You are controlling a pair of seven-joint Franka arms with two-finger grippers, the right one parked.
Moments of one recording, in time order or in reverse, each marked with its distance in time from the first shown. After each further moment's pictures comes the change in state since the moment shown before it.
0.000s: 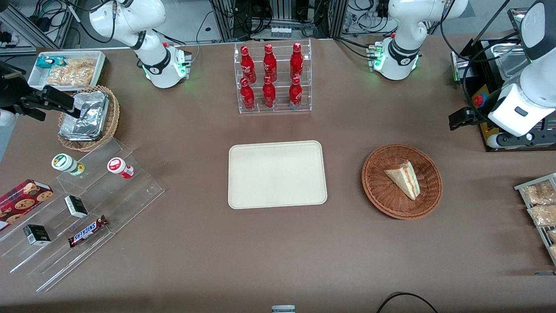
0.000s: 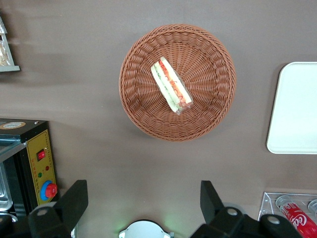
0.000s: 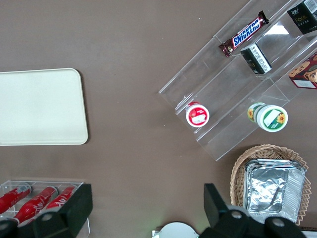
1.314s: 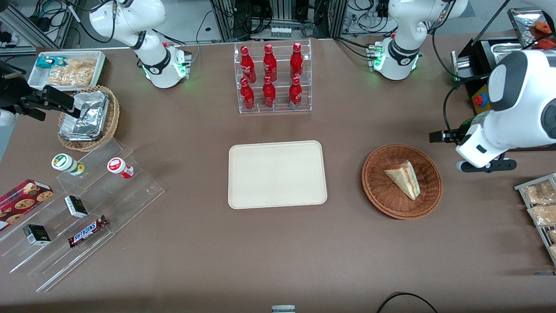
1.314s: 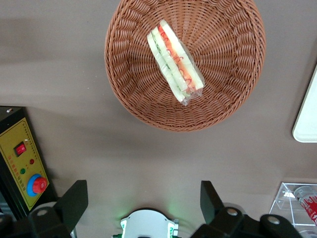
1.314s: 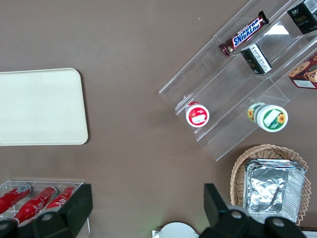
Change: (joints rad) arm -0.001 0.143 0.000 -0.082 0.000 0.039 0.015
